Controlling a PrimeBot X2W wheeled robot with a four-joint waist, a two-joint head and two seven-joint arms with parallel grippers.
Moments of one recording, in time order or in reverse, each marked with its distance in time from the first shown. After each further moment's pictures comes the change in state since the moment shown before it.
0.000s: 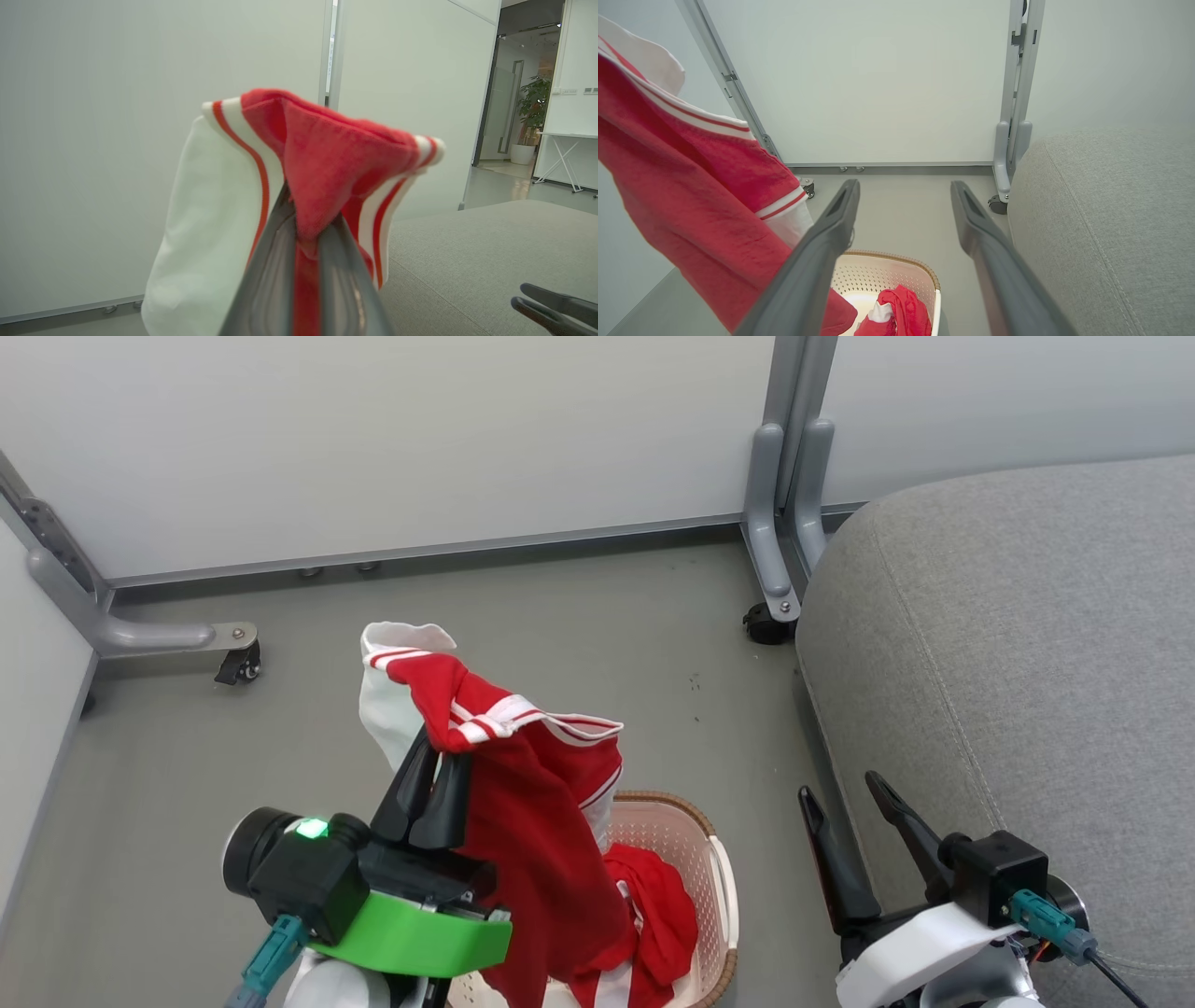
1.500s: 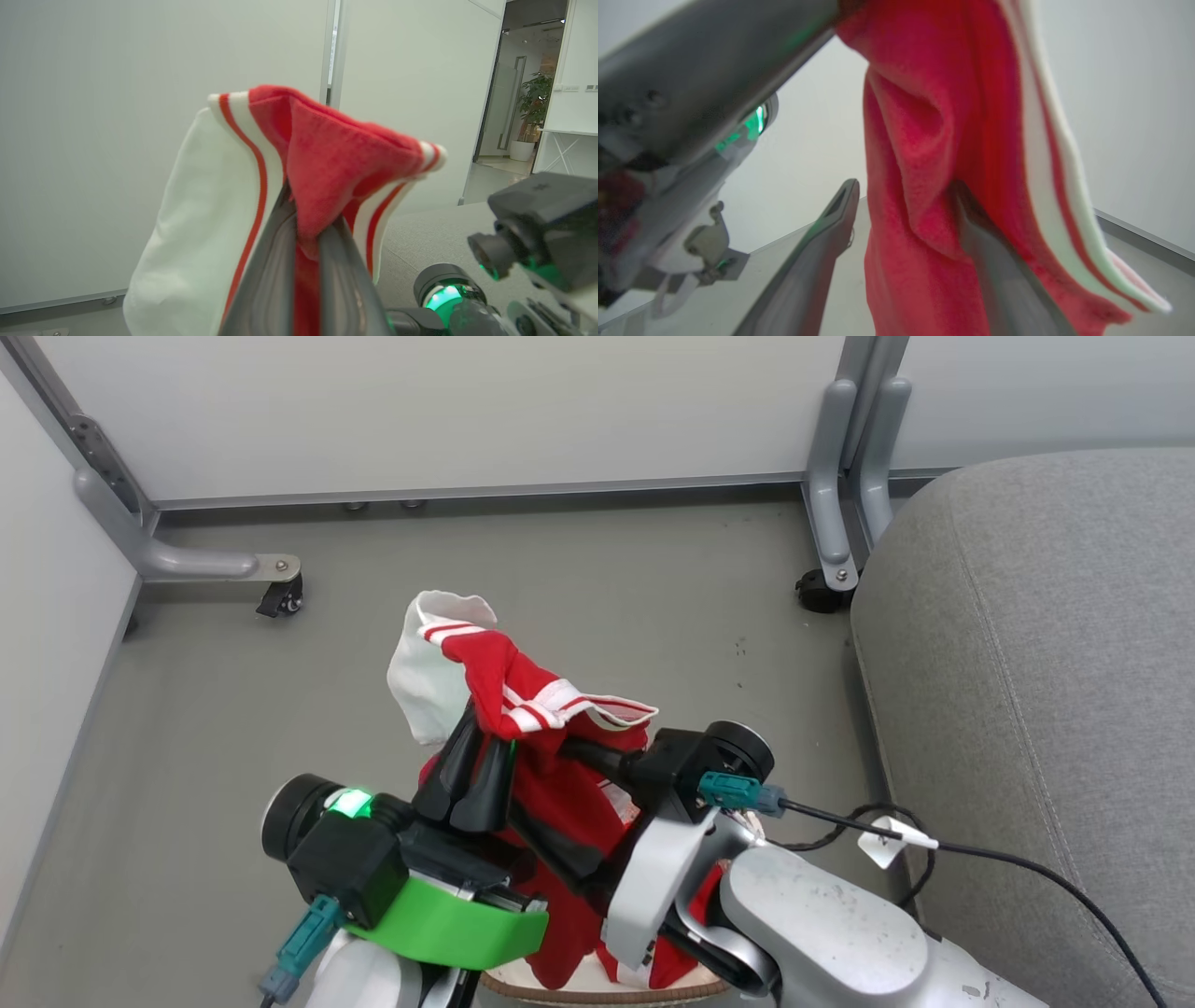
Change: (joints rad) left arm -0.056 -0.002 -0.066 0.003 -0.007 -0.014 0.000; right arm -0.653 -0.068 0.760 0.387 0.380 0.000 -0.114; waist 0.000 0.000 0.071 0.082
